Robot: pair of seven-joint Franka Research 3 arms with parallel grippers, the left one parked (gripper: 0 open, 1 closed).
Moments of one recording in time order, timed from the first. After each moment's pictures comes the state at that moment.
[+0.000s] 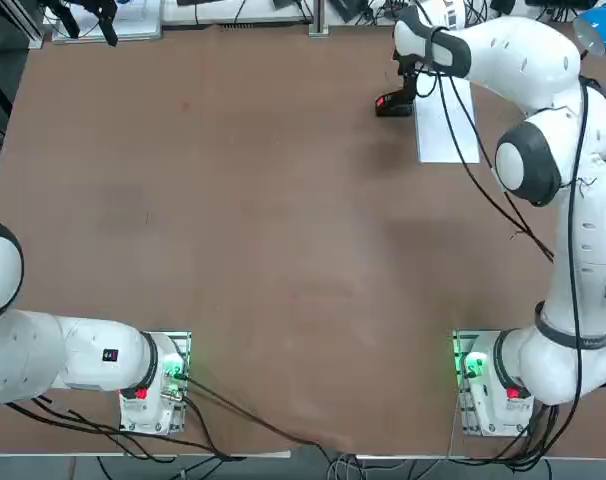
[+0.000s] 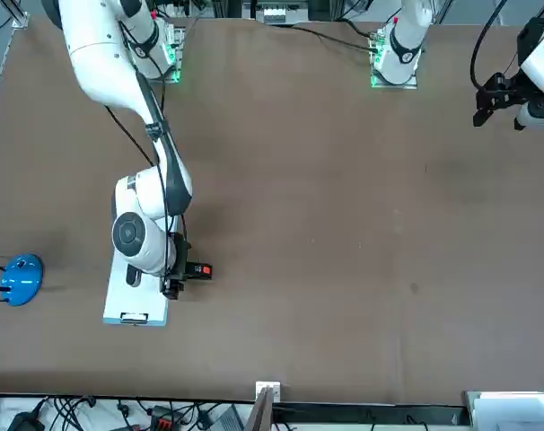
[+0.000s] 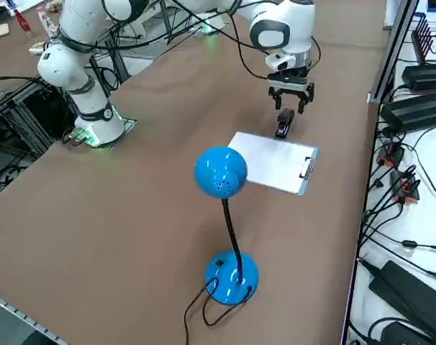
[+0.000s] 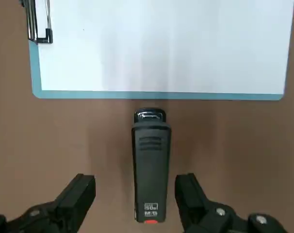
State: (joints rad) arm 0.36 0.80 -0.06 -1.31 0.04 2.11 1.89
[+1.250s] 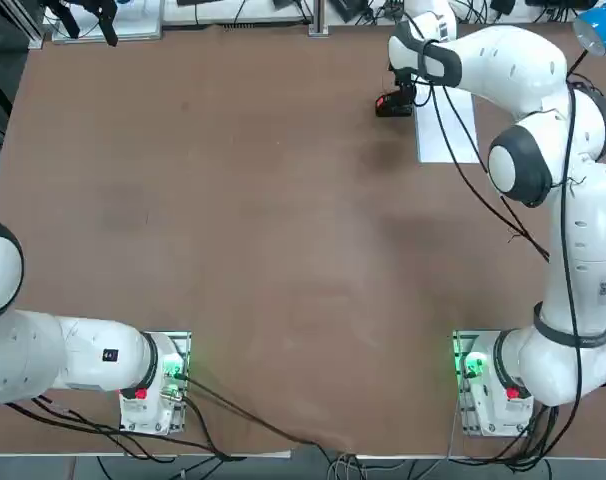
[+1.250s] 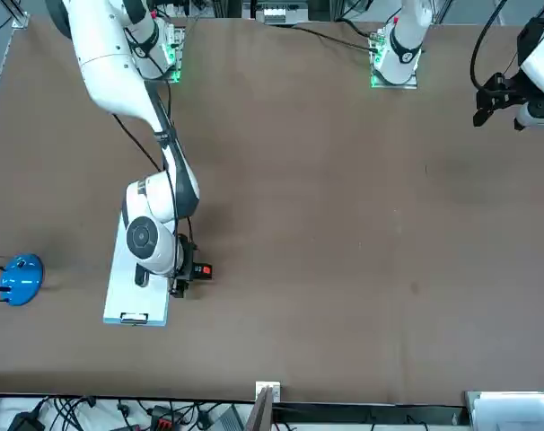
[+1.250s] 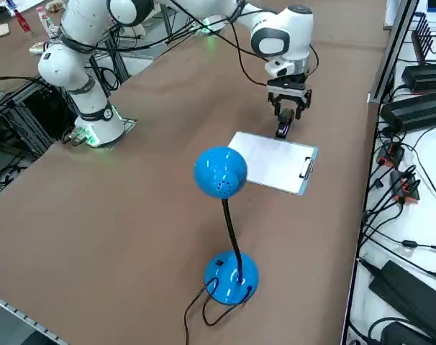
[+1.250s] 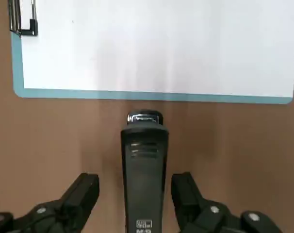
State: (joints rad) arm 0.38 0.84 -0.06 -1.31 0.00 2.12 1.90
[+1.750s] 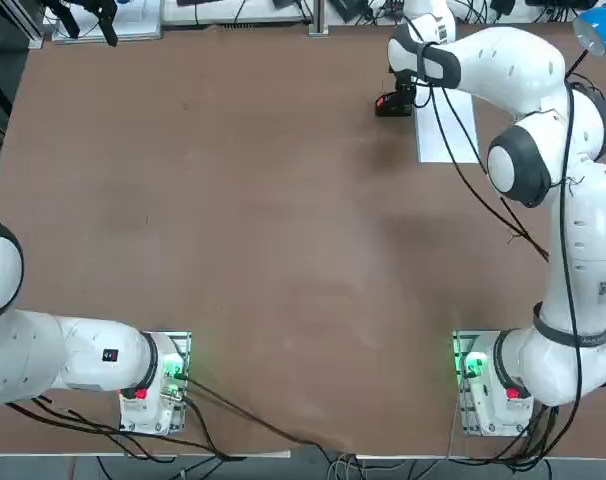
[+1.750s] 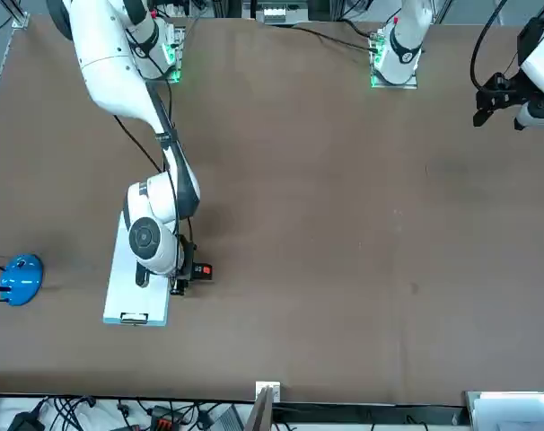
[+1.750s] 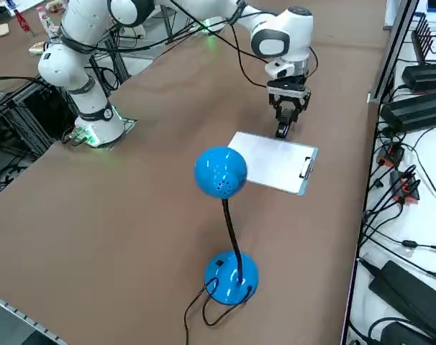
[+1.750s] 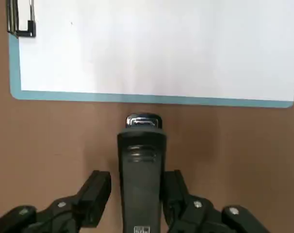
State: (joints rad) arm 0.38 0.84 -0.06 -1.31 -0.02 2.12 1.90
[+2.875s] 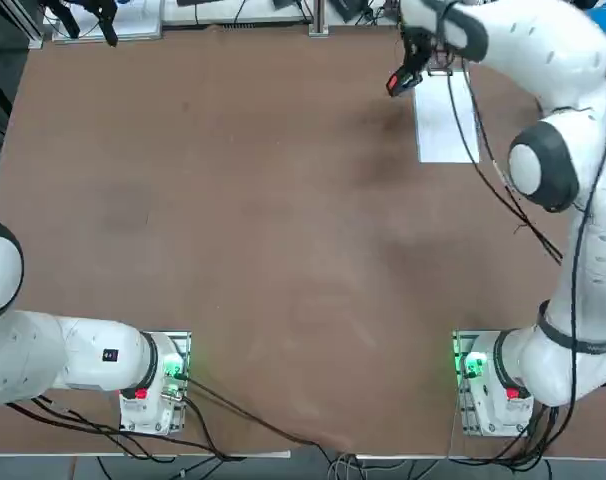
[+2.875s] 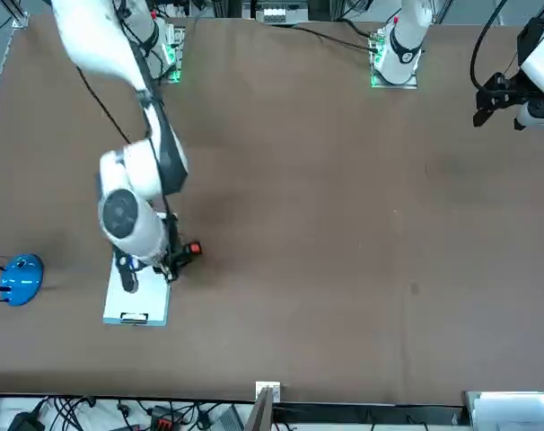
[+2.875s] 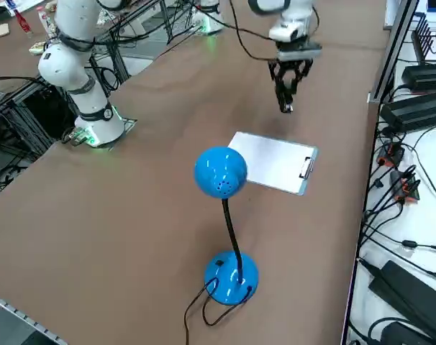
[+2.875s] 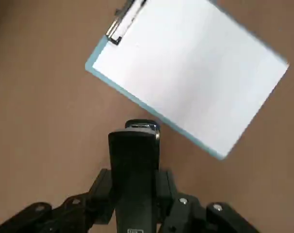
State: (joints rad) arm 0.37 0.64 -0.07 -1.27 -0.02 1.86 1.26
